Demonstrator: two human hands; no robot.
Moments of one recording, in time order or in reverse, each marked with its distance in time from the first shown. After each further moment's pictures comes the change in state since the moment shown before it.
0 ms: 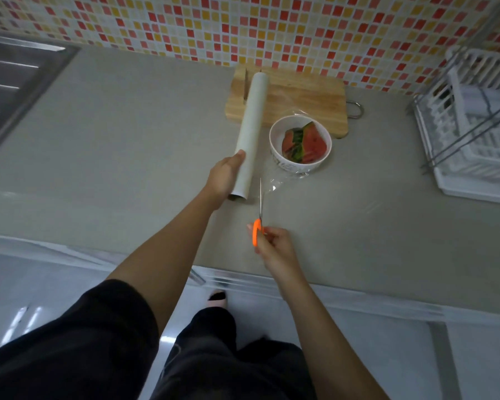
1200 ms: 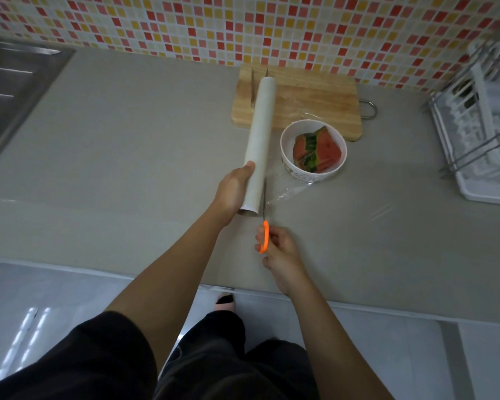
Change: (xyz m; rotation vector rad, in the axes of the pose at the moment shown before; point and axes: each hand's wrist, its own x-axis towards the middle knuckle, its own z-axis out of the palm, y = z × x) left_hand 0.010 -0.007 -0.003 -0.137 -0.084 -0.031; right_hand 0.036 0.004 0.023 0.129 -0.007 0.175
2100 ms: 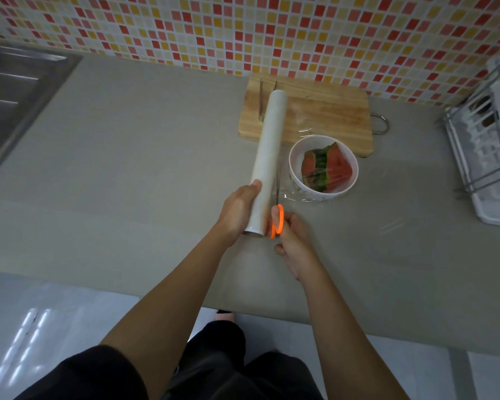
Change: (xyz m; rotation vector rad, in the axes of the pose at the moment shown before) left_hand -0.004 0.003 -0.002 -0.050 -0.029 -0.013; right_hand 0.047 -0.044 -0.001 -0.054 0.006 -0.065
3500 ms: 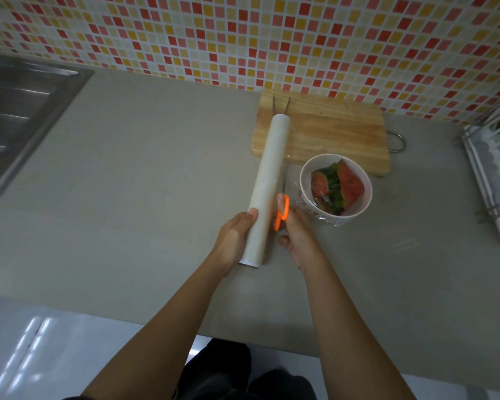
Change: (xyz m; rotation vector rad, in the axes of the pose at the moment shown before) left_hand -0.011 0.003 -0.033 -0.016 -0.011 -0.030; right_hand 0.055 -0.036 0.030 -0.032 -0.003 0.057
